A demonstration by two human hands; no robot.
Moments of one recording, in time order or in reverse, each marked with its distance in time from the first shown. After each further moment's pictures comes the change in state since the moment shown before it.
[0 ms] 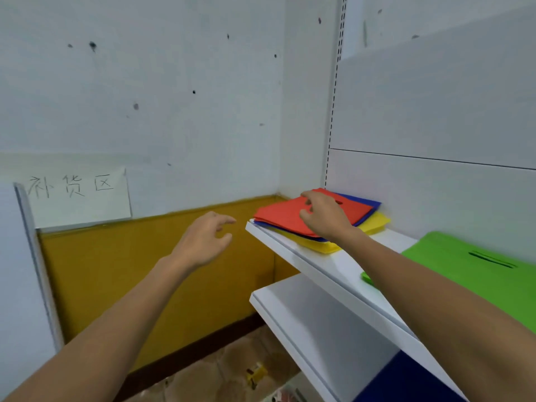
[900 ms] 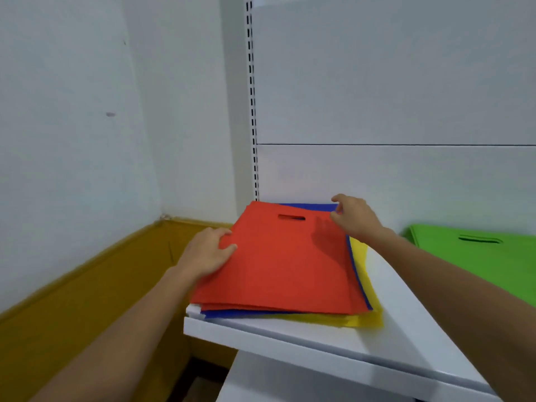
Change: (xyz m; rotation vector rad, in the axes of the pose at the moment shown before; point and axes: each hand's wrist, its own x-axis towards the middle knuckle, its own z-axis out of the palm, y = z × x) left_hand 0.350 -0.077 0.205 -0.180 -0.376 0.397; right_hand 0.148 0.154 0.061 -0.313 0.204 0.781
